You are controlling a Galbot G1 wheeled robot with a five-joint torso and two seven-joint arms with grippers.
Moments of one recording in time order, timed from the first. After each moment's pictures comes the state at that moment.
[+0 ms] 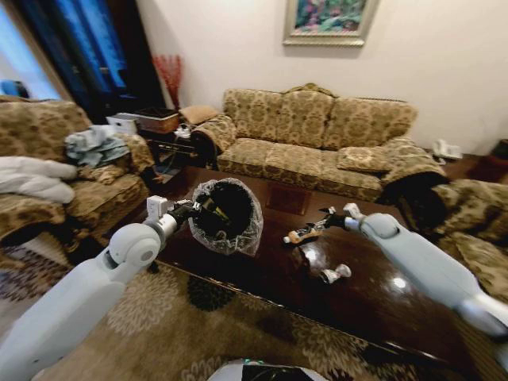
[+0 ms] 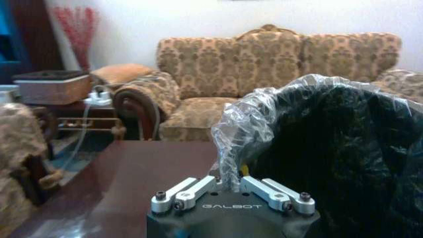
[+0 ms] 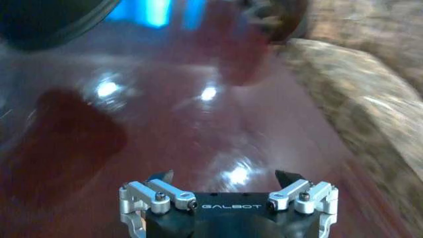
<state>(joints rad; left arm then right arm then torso) 0.94 -0.64 -0.33 -2.14 -1.03 0.56 -0.35 -0.21 0.75 -0.39 1.15 0.38 -0.24 -0.71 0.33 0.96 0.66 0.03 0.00</state>
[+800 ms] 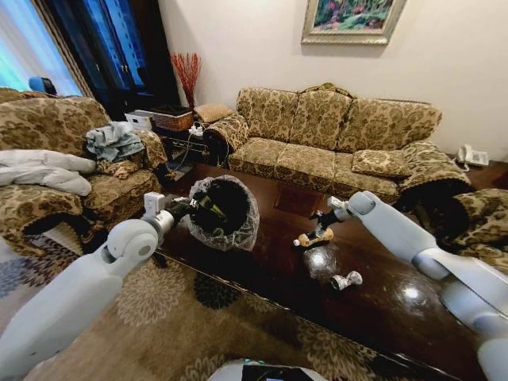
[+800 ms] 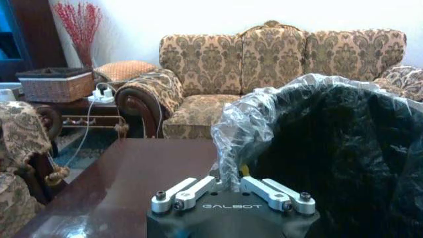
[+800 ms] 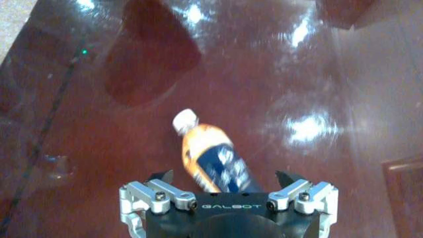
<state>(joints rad) 0.91 -0.60 -0.30 -2.12 -1.08 0.56 -0.36 -0.07 0.85 -0.48 0.88 0.09 -0.15 -1.14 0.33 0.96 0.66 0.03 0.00</state>
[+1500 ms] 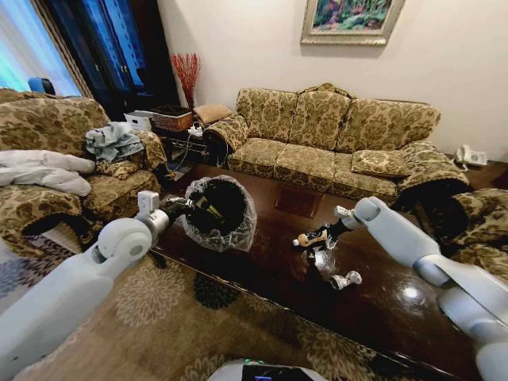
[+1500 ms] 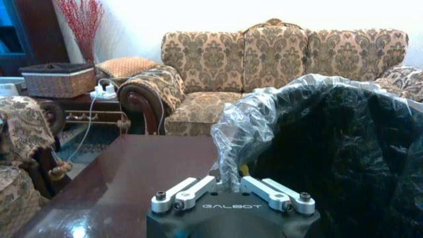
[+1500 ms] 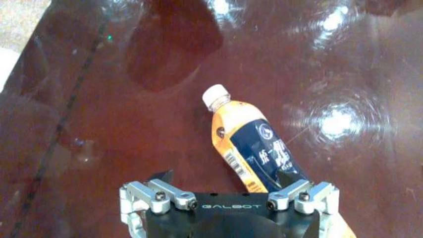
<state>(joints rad) 0.95 -0.56 -0.36 -2.16 -1.15 0.58 -0.37 -0.13 0.94 -0.36 0.77 -0.06 -0.07 -1.25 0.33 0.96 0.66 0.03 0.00</state>
